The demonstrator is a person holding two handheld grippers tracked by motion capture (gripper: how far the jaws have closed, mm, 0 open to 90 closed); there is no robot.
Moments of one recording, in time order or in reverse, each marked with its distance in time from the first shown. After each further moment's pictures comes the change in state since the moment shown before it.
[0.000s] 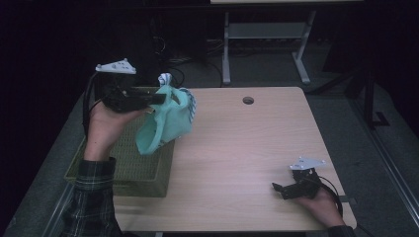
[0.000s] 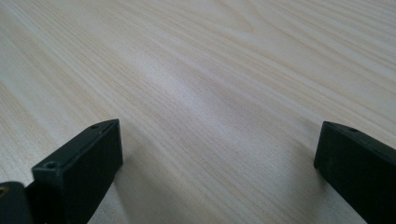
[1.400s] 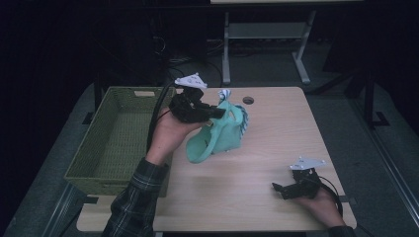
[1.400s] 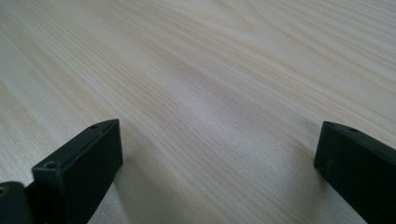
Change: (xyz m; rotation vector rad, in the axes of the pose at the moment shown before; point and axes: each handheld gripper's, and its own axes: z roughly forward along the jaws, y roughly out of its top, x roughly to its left) left arm -0.070 0.013 0.115 0.045 -0.193 0.076; right arm 0.000 0.000 0.000 -0.006 0.000 0.002
